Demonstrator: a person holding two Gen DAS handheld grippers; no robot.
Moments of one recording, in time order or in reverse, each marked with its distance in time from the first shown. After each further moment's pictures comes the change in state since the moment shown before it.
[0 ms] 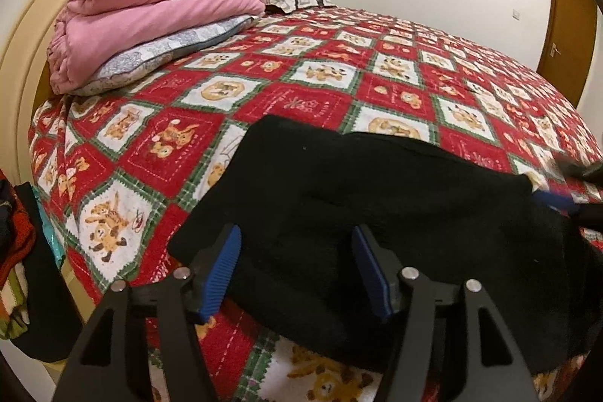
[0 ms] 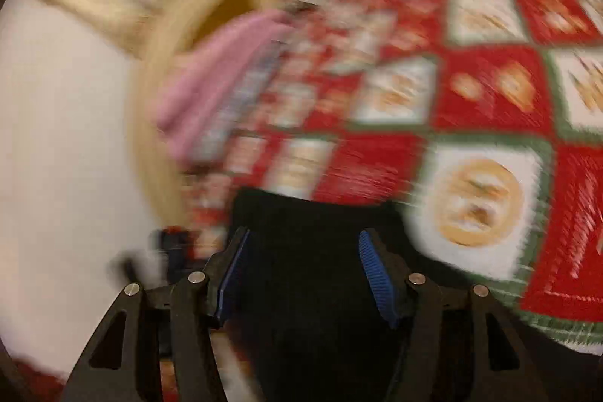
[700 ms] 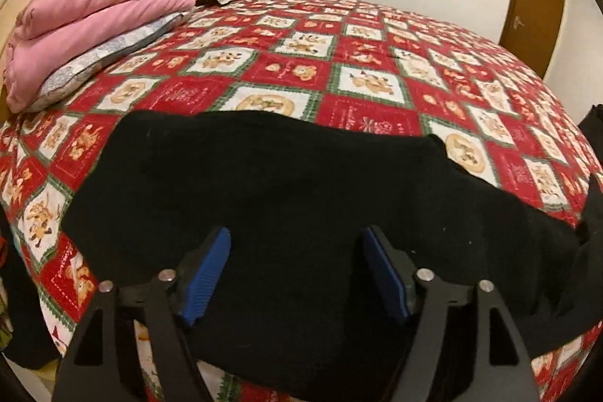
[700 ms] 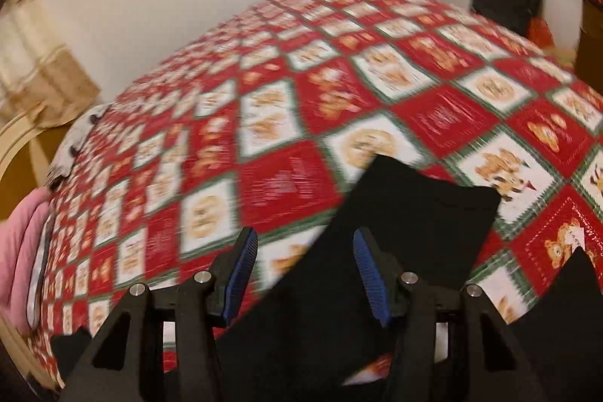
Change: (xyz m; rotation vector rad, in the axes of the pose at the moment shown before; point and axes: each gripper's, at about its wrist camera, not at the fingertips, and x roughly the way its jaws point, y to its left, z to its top) left arm -0.008 -0.089 -0.014 0.076 0.058 -0.118; right arm -0.332 -0.181 -0.015 0.371 -0.453 -0.796
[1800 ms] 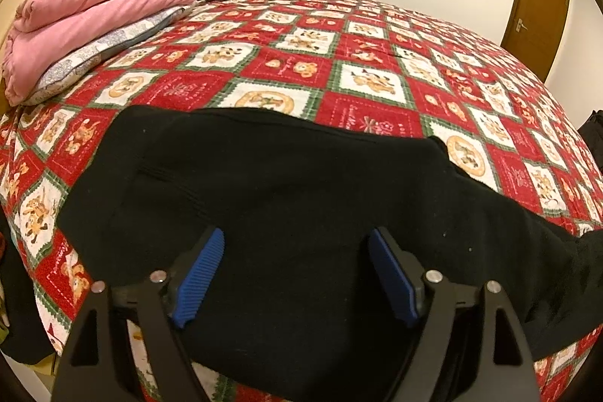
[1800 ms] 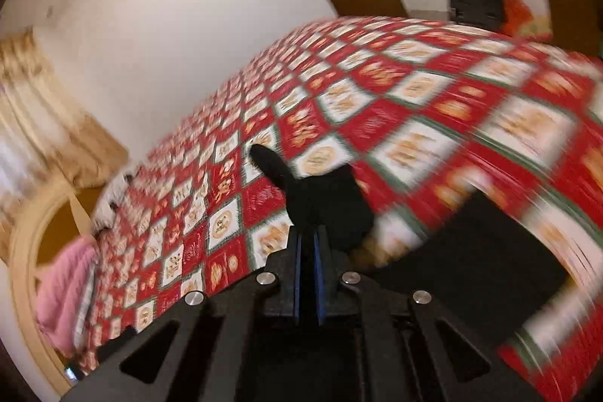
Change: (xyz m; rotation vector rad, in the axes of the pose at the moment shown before) left arm 0.002 0.002 0.003 -0.013 0.013 -0.011; right arm -0.135 -0.103 -0.084 0.182 -0.210 0.144
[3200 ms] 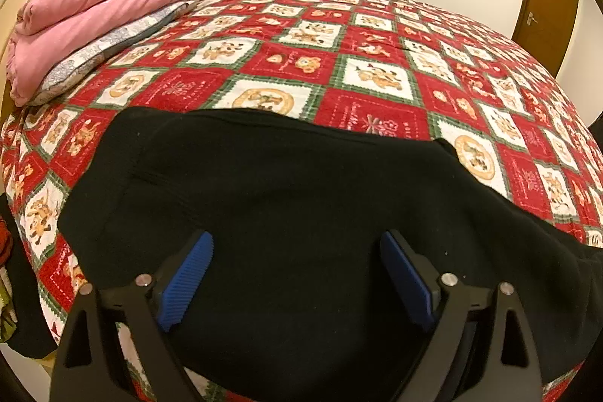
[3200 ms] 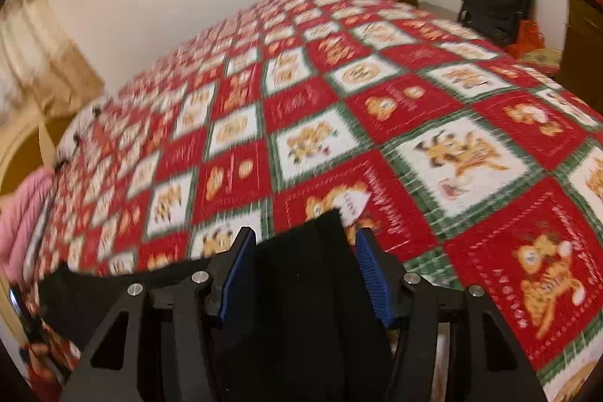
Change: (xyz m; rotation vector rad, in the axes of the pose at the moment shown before) left arm 0.006 -0.006 0.006 0.002 0.037 0.046; right arm 0.050 -0.054 0.043 -0.250 0.216 -0.107
